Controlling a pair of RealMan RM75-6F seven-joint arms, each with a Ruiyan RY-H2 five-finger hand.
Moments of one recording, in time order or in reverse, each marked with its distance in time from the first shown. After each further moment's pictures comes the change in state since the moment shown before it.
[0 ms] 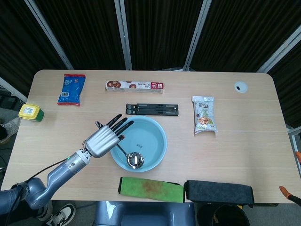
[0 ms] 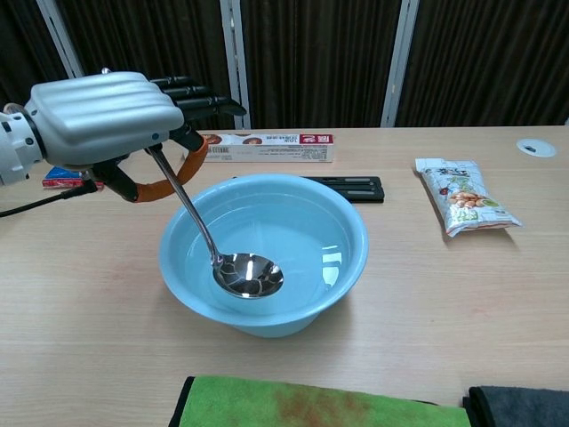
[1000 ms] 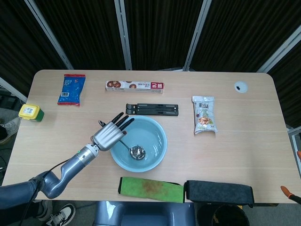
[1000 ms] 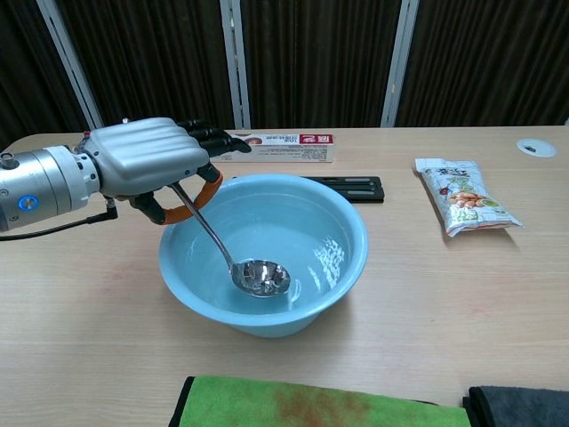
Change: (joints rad) left arm -0.072 -0.177 0.010 0.250 -0.106 -0.066 -0.009; right arm 0.001 0.013 0.003 0.006 0.008 -0.013 0.036
